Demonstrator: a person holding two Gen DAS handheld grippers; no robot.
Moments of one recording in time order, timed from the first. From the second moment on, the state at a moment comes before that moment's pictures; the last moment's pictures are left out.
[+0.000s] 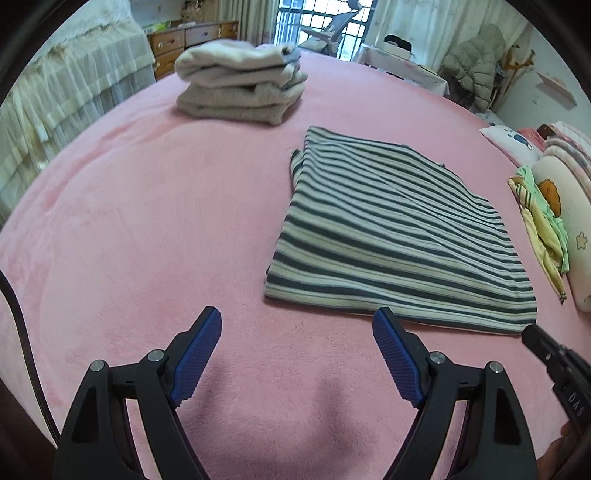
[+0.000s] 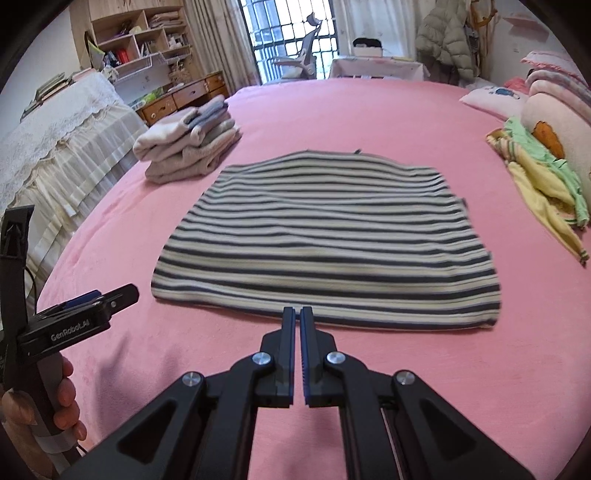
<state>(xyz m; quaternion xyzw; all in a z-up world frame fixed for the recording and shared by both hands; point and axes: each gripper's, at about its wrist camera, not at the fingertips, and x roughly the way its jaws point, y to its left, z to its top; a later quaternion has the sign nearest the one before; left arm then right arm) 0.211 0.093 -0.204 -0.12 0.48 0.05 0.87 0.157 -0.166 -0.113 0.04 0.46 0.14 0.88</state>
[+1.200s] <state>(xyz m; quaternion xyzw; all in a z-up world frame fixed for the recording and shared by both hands) 0.277 0.128 -0.318 -0.42 0.47 -0.06 0.78 0.180 -0.147 -0.158 0.02 0.47 0.15 0.87</state>
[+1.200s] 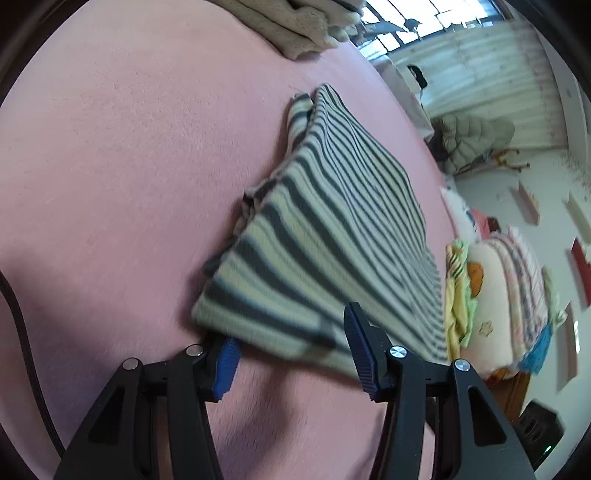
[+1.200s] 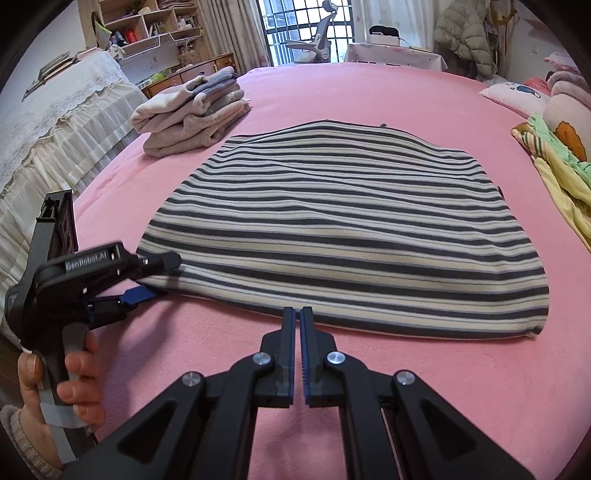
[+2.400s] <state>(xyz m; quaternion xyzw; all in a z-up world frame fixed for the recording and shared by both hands) 0.310 -0.011 -0.202 -0.17 0.36 -0.06 0.92 0.352 -0.174 -0.112 0.06 0.51 0.19 0.84</state>
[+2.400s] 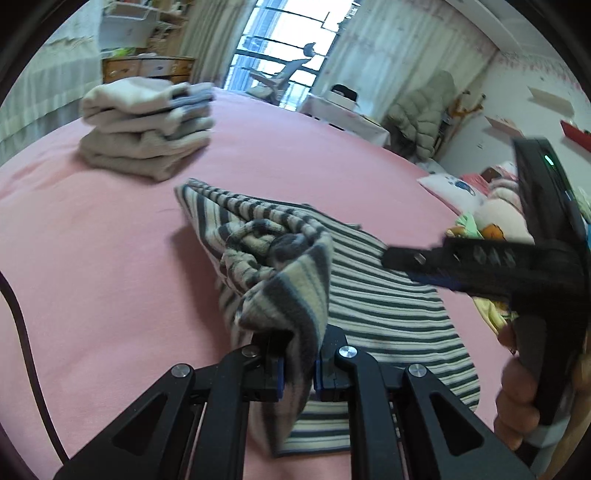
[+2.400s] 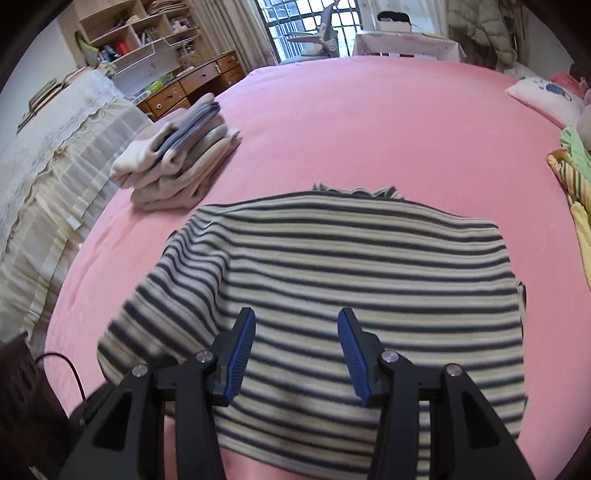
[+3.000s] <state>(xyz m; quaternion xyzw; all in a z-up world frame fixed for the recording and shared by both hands) 0.339 -0.108 -0.238 -0.13 0.40 -0.09 0.90 0.435 -0.227 -0.139 0.10 0.55 0.28 0.78</state>
